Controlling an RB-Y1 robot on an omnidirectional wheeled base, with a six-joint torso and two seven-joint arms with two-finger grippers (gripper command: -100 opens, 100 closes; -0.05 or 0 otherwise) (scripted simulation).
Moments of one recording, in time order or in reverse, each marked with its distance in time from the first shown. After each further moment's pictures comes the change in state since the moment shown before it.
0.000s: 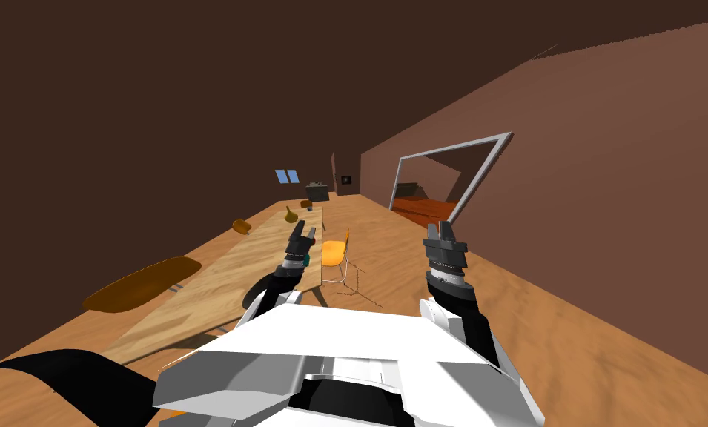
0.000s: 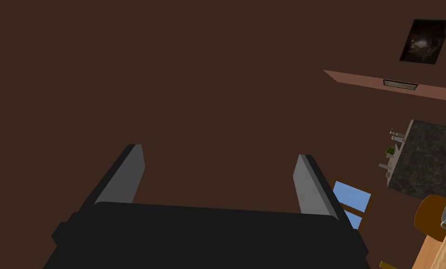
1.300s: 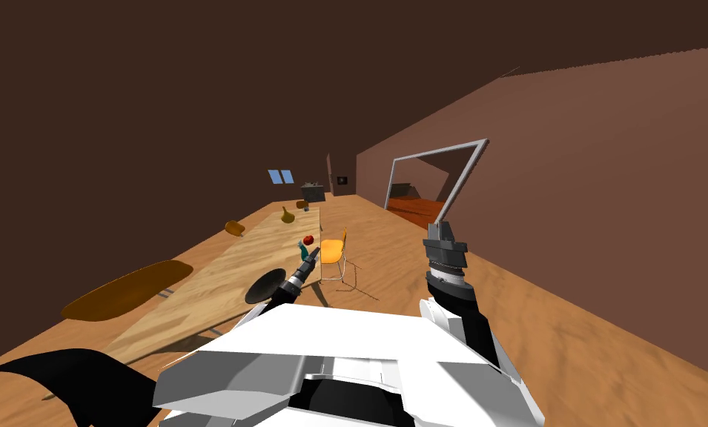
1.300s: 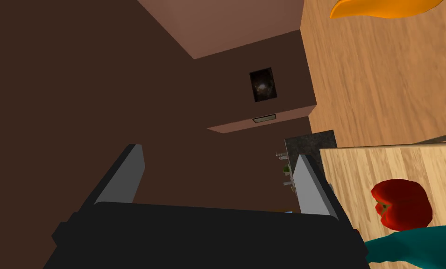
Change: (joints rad) left arm 0.050 0.334 -0.092 0.279 0.069 0.170 -0.110; right arm 0.000 0.000 0.000 0.000 0.000 0.000 0.000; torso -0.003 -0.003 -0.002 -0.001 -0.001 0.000
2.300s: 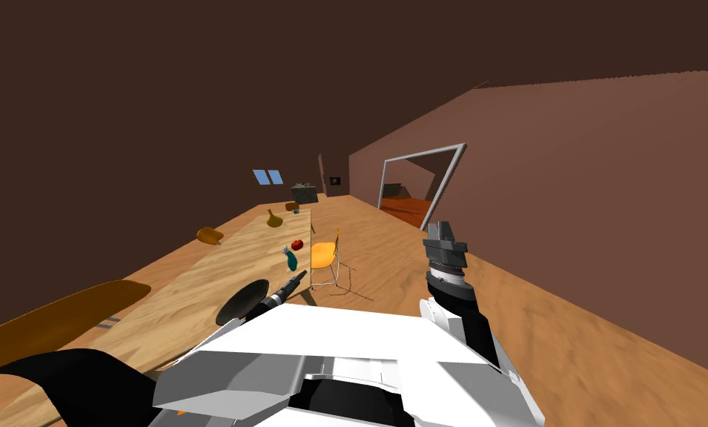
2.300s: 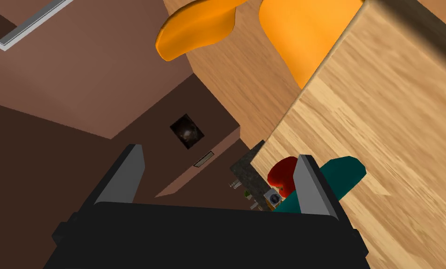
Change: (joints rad) left arm 0.031 0.253 -0.010 0.275 -0.001 0.147 -0.052; right arm 0.000 0.000 0.000 0.000 0.000 0.000 0.000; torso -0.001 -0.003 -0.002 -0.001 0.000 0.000
